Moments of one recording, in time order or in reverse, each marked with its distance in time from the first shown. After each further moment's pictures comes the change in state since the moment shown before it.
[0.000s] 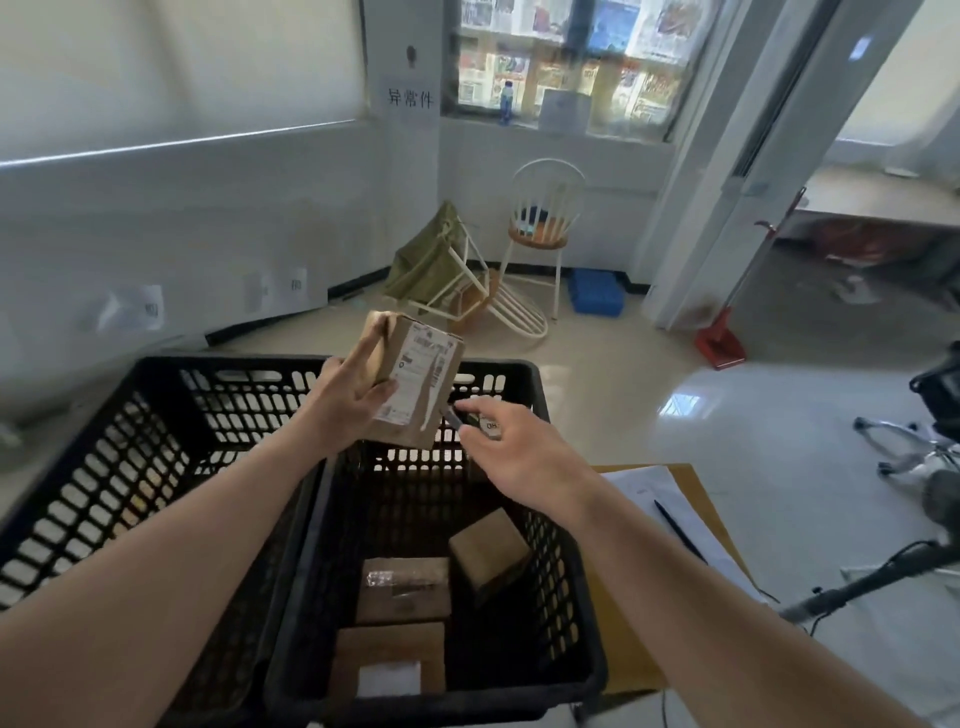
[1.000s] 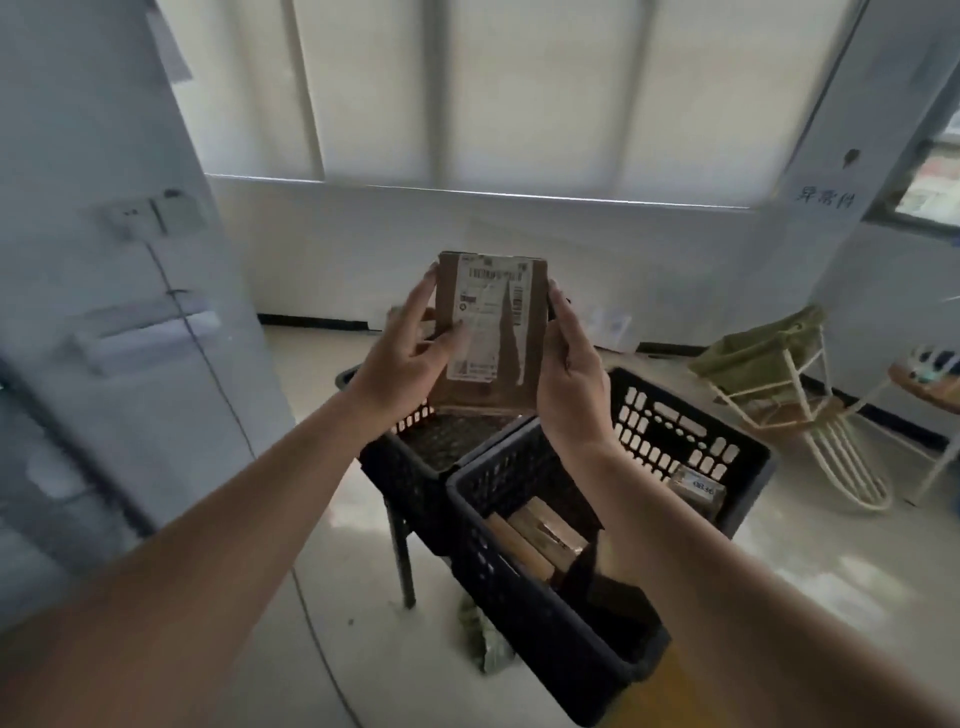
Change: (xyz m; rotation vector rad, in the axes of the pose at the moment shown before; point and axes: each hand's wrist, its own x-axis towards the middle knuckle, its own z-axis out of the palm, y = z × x) left_hand -0.293 0.185 -0.041 -0.183 0.798 -0.200; right_hand -0.089 -0.072 0.042 0.613 -0.217 -0.643
